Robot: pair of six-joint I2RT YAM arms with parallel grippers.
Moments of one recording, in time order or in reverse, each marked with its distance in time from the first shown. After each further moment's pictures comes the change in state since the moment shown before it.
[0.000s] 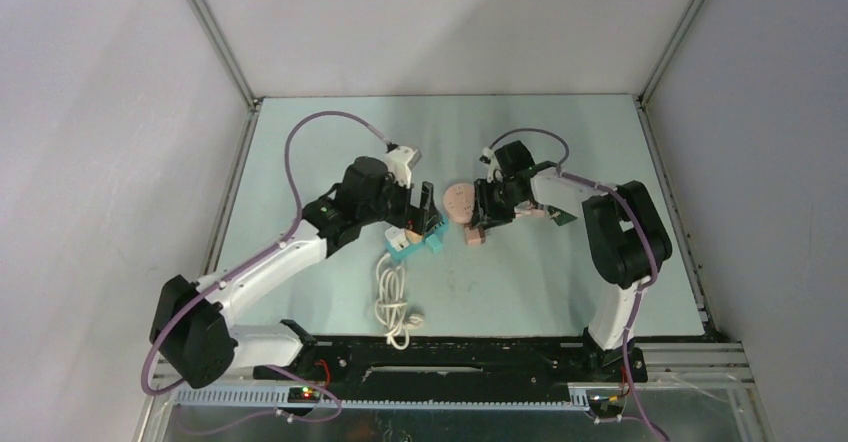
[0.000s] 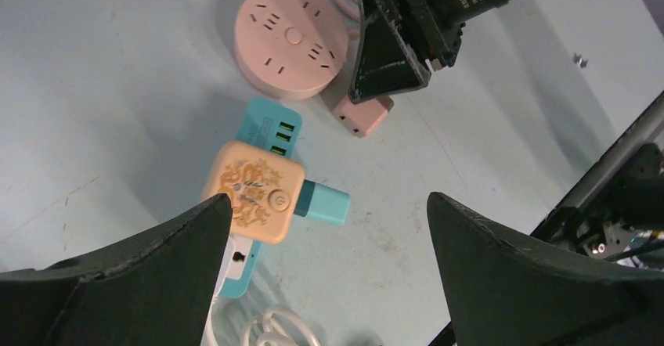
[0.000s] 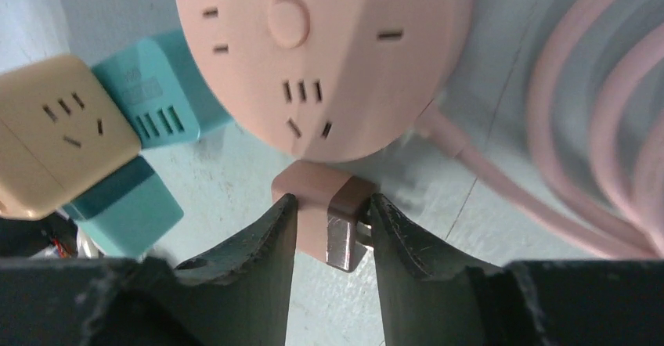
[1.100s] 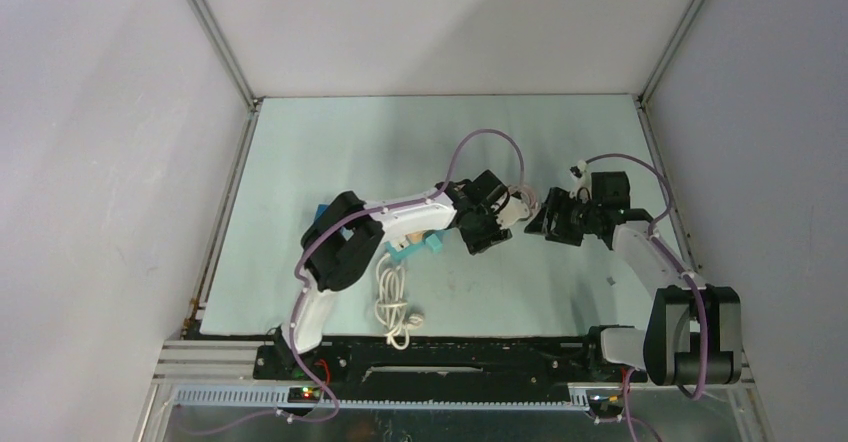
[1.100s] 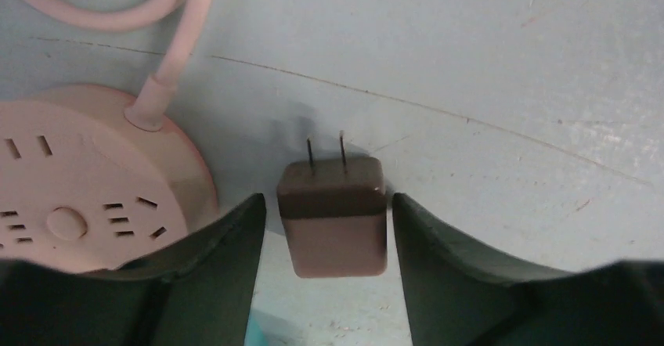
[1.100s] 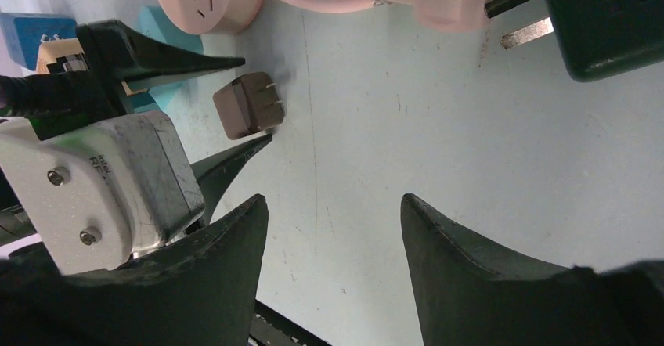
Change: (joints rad) left arm -0.284 0.890 0.643 -0.287 -0.040 0.607; right arm -0.392 -0.620 -0.494 0.041 -0.137 0.016
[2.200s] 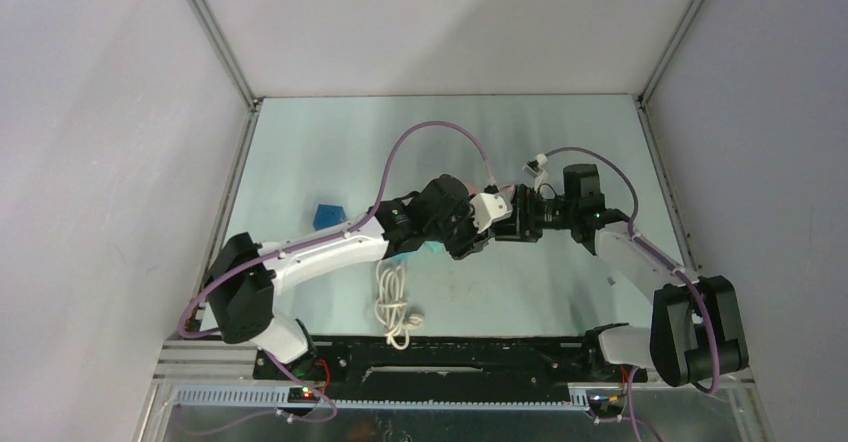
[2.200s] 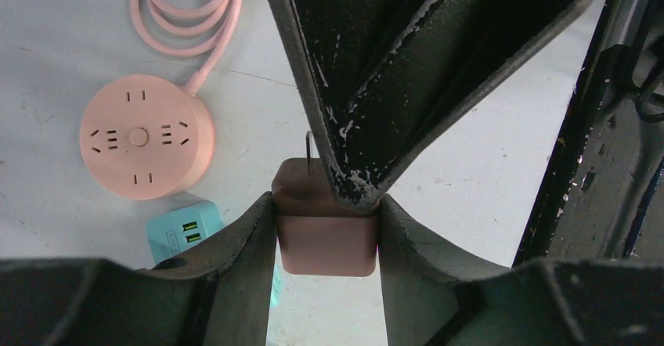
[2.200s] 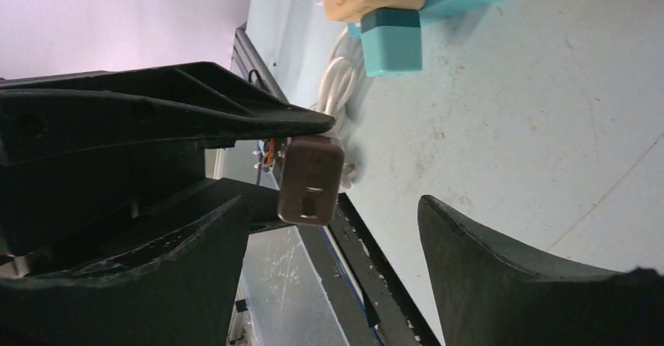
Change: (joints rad) left arm -0.065 -0.576 -0.395 0.216 0.041 -0.129; right arm 0.191 0.023 -0.013 0.267 -0.473 0.167
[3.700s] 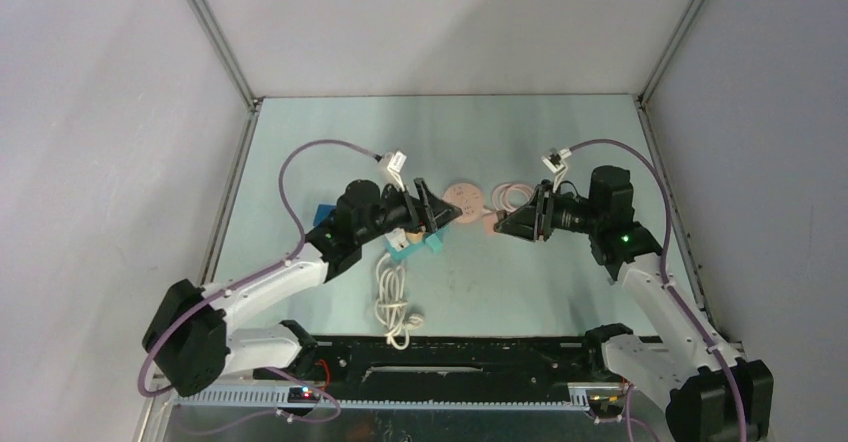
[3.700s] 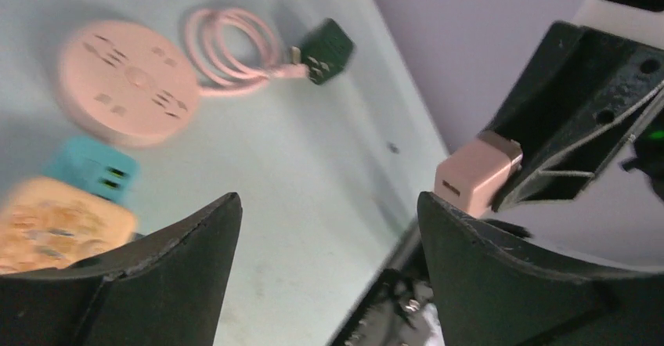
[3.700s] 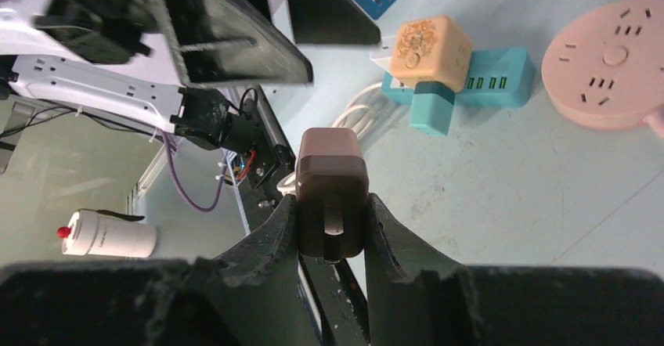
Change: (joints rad) left arm 0.257 -0.357 -0.417 0.514 0.005 -0.889; right arm 0.018 -0.321 0.011 -0.014 0.037 -0.121
